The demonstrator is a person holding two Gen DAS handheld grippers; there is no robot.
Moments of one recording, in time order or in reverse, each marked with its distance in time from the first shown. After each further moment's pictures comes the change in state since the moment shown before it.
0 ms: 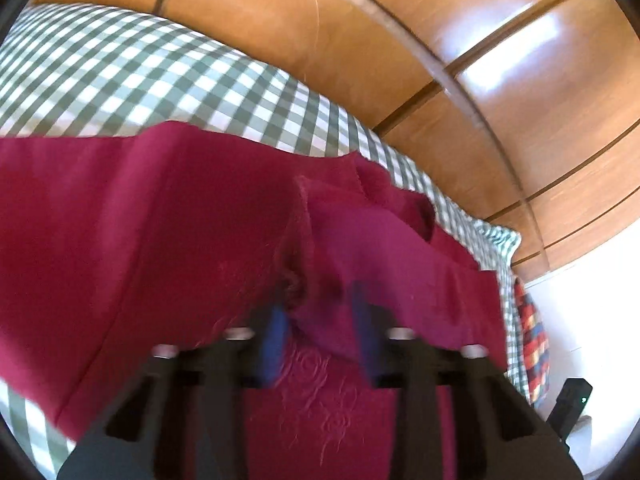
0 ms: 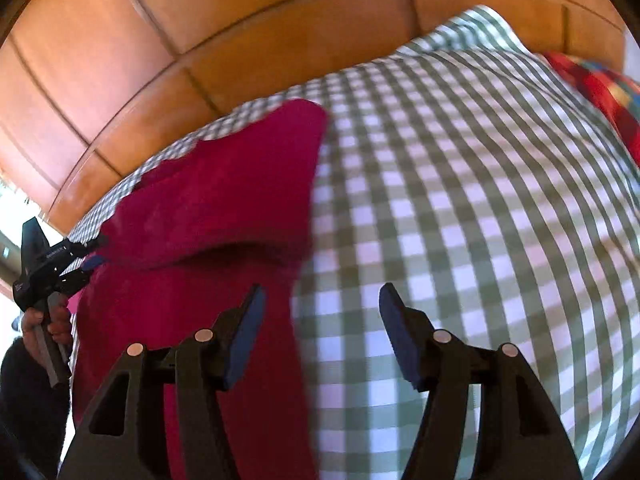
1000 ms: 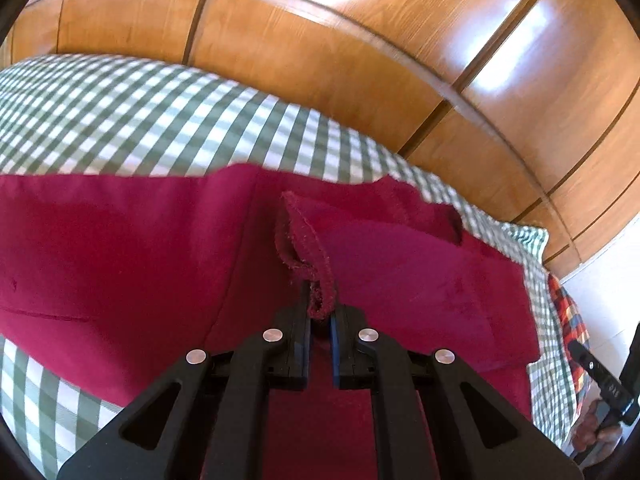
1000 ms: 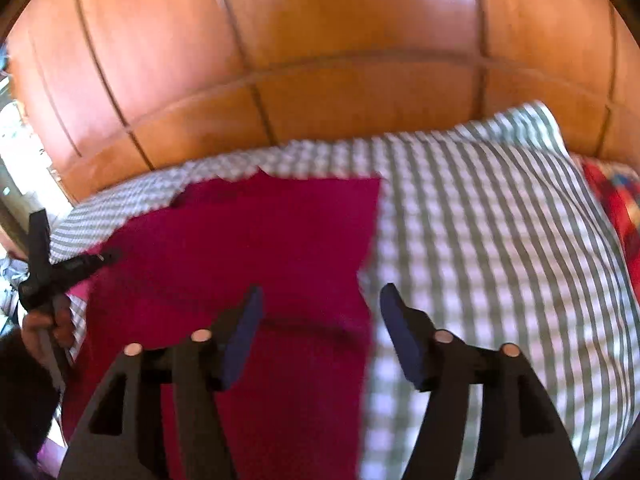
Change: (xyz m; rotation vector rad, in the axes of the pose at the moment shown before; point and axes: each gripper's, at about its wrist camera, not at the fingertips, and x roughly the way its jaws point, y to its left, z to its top) left arm -0.040 0.012 -0.021 0.098 -0.146 0.126; right arm -0.012 0.096 0.035 -0.286 -0.112 0.006
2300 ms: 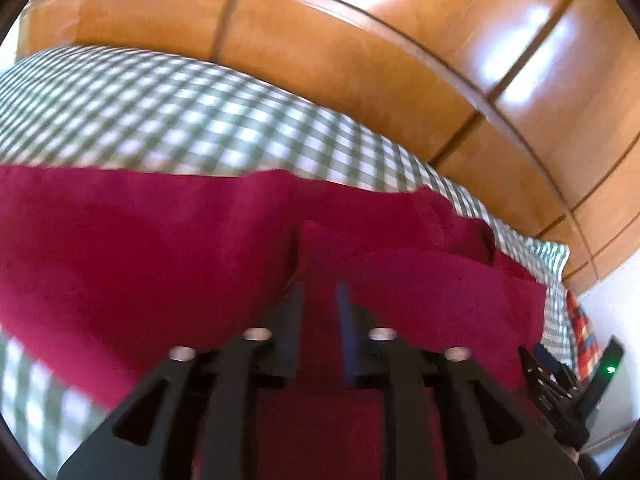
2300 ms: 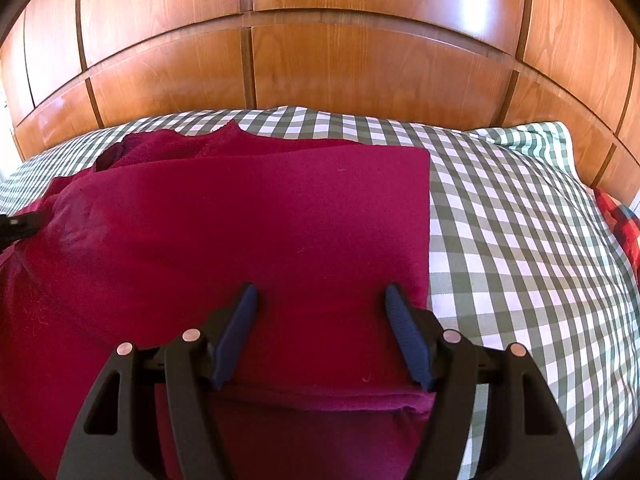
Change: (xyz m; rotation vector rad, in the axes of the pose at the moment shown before) left arm 0.004 0.025 0.003 -0.085 -0.022 0.088; right arm 0.101 0.025 -0.023 -0.089 0.010 -0.220
